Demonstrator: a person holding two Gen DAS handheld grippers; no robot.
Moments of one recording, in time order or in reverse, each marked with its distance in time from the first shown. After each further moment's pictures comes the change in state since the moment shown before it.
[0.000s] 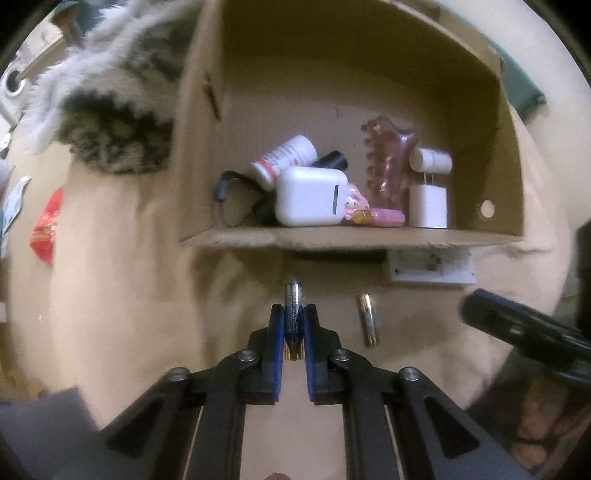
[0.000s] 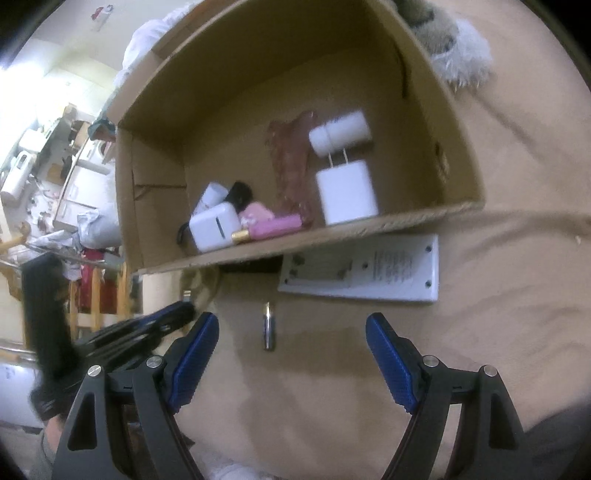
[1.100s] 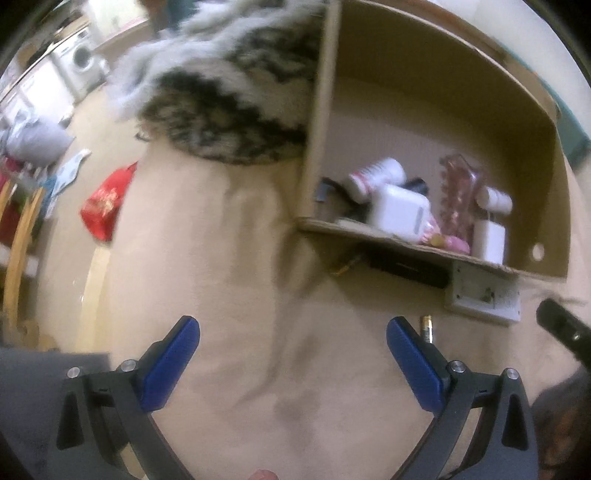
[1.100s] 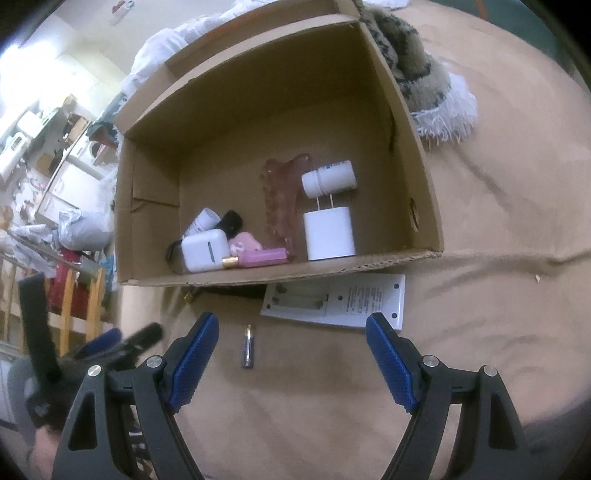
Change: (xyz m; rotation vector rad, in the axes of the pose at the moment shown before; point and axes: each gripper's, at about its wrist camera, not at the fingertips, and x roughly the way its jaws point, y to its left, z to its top) left arm 0.004 0.021 -0.013 -0.133 -0.103 0.184; right arm -0.026 0.010 0.000 -0.079 -0.135 -0.115
